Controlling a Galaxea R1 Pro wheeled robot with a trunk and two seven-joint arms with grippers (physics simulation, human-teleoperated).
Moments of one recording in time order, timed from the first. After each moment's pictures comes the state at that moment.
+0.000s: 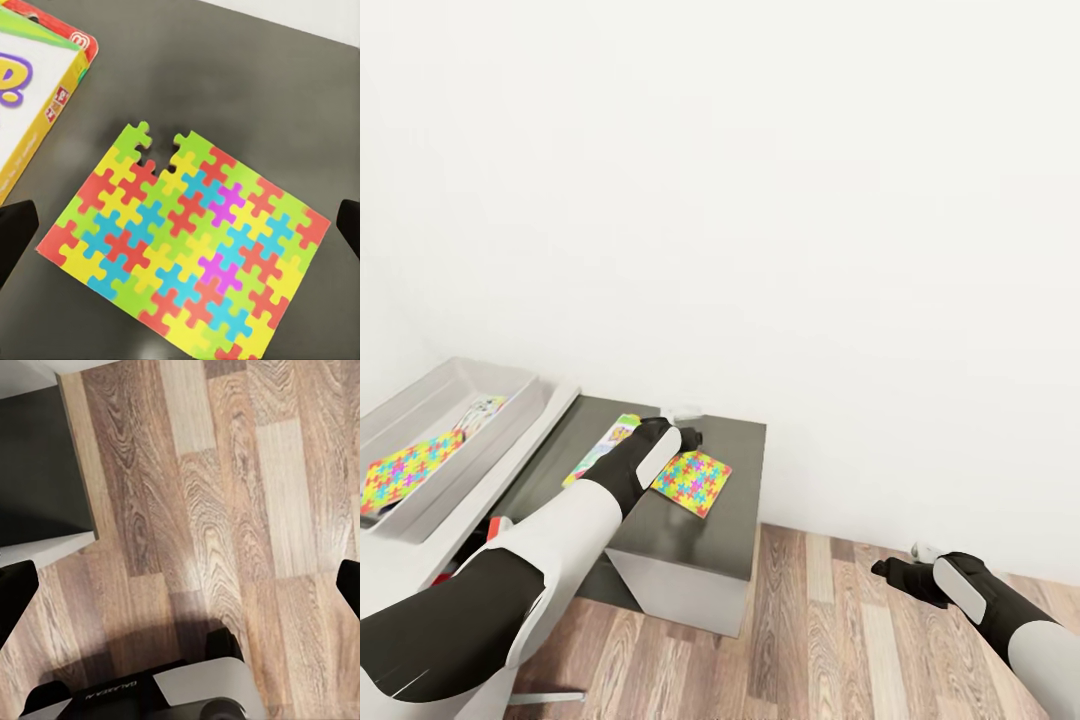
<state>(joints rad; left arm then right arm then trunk) -1.09 -0.17 -0.40 -0.50 0.61 0.54 0.44 -0.70 -0.35 0.42 -0.45 -0.90 0.52 -0.04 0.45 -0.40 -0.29</state>
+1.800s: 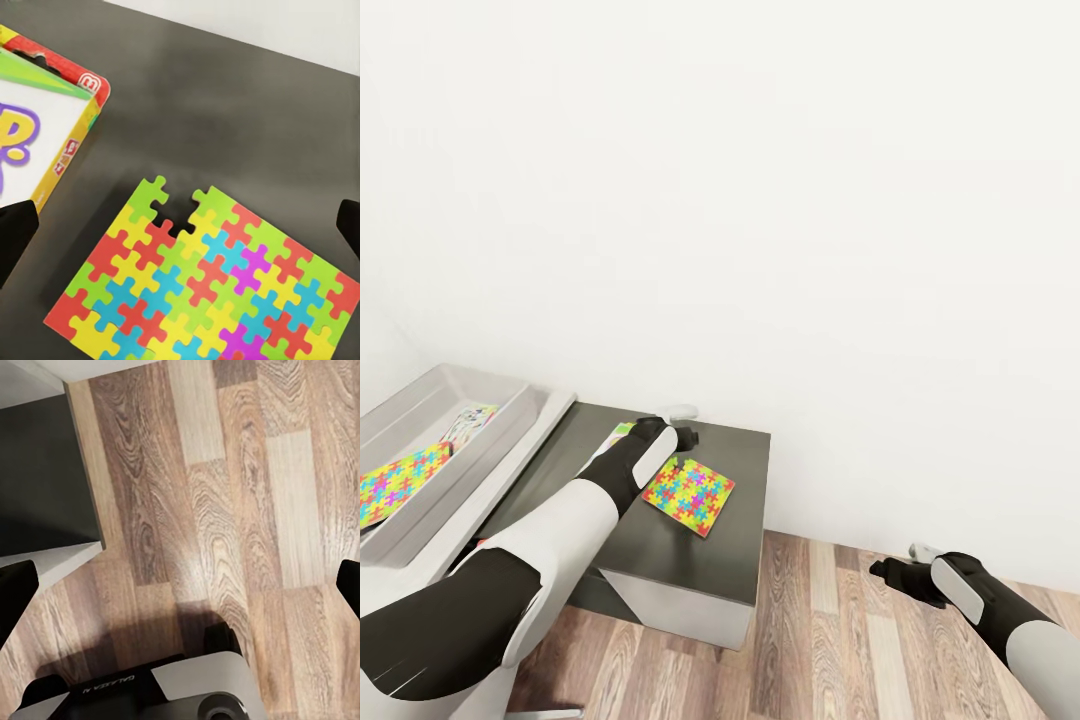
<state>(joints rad) -1.09 -0.16 -0.40 -0.50 0.61 0.54 0.44 -0.70 -0.35 0.43 -0.45 -0.90 0.52 -0.04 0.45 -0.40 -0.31</state>
